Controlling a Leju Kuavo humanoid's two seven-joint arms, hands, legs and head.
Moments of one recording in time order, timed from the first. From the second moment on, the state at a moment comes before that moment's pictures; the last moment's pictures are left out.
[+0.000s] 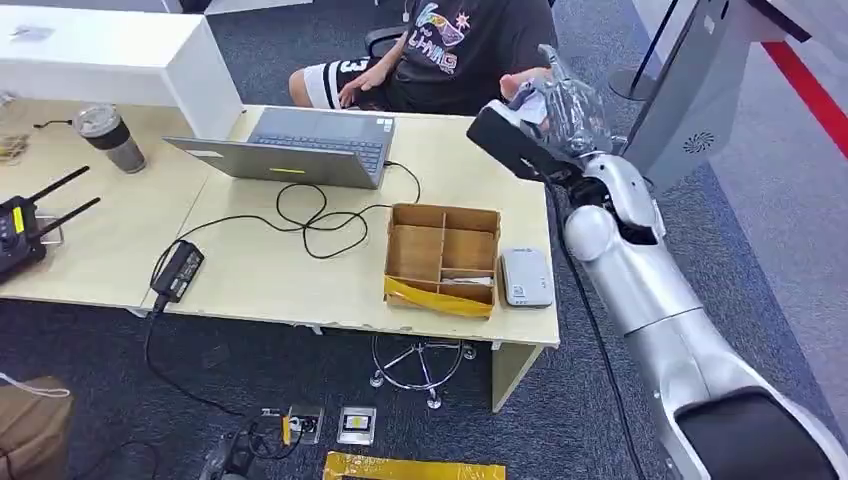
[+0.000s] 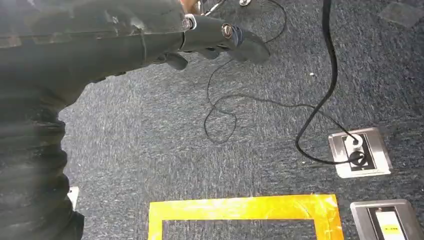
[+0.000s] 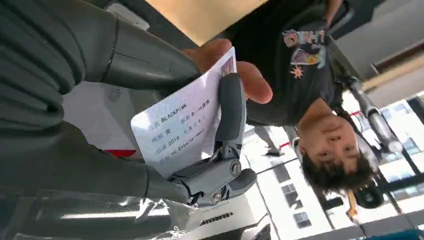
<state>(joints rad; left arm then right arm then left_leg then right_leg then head) -0.27 0.11 -0.83 -0.18 0.41 0.50 0.11 -1.03 0.07 0.46 -0.59 1.04 -0.19 -0.21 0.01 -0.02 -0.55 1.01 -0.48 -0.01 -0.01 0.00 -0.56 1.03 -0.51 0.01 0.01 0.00</state>
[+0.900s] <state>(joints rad) -0.28 0.10 -0.84 -0.18 0.41 0.49 0.12 -1.04 0.04 0.56 -0.37 1.12 -0.16 -0.09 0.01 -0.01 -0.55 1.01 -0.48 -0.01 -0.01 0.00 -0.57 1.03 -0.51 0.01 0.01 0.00</state>
